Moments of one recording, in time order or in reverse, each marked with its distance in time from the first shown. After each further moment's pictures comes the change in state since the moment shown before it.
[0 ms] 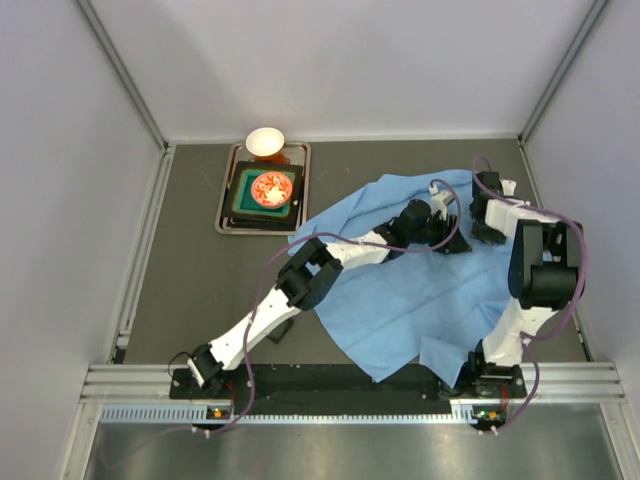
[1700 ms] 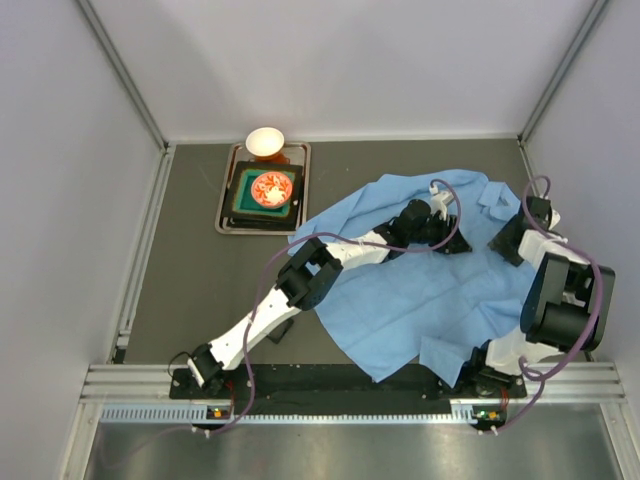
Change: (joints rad) left arm 0.000 0.000 0.000 0.000 0.005 0.000; right arm -0.263 -0.253 -0.262 0.150 -0.354 0.192
